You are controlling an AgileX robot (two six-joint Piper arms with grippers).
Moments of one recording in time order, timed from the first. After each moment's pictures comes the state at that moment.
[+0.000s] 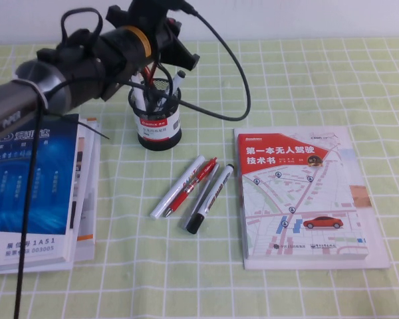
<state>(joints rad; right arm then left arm) 0.14 -0.01 0.03 0.24 0.38 0.03 -0.44 2.01 -1.62 0.52 -0.01 -0.13</state>
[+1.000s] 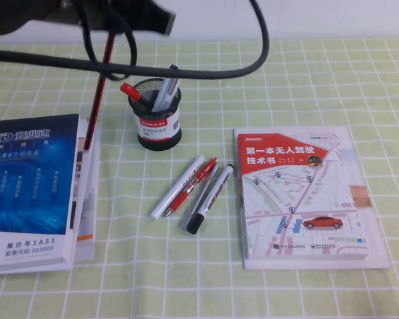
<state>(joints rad) 0.14 -0.01 0.03 0.24 0.38 0.03 -0.63 1.50 -1.62 0.37 0.83 -0.15</state>
